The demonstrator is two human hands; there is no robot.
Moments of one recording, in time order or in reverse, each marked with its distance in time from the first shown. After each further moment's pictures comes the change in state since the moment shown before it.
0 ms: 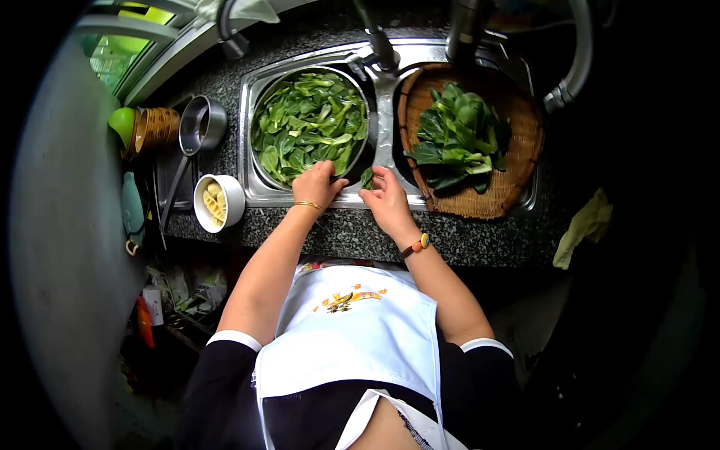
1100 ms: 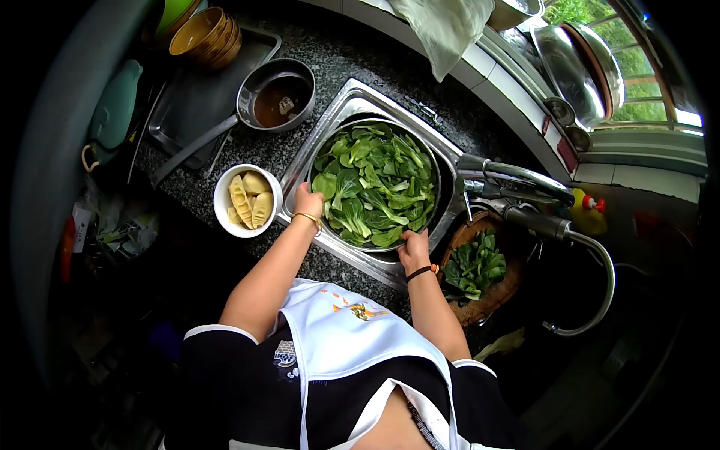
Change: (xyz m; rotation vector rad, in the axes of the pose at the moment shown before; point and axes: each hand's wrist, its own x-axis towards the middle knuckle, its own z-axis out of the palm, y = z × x) left_hand 0.021 -0.146 -0.007 -1.505 0.146 -1.296; right_hand 0.121 -0.025 0.052 0.376 0.220 0.565
